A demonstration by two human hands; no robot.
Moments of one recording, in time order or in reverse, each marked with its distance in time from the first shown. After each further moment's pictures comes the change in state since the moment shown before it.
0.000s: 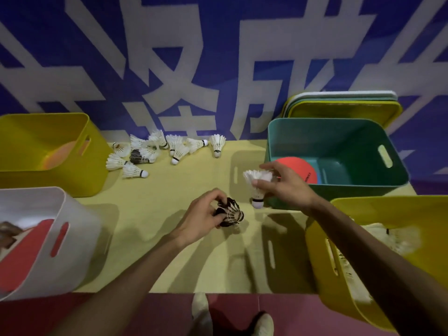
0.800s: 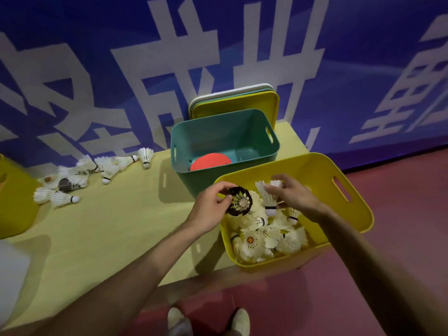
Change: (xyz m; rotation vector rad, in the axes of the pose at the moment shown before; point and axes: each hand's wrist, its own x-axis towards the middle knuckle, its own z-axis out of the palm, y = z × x) left_hand -0.012 0.154 0.219 0.085 -0.063 0.084; right_hand -0.156 0.146 -0.169 0.145 0.181 0.242
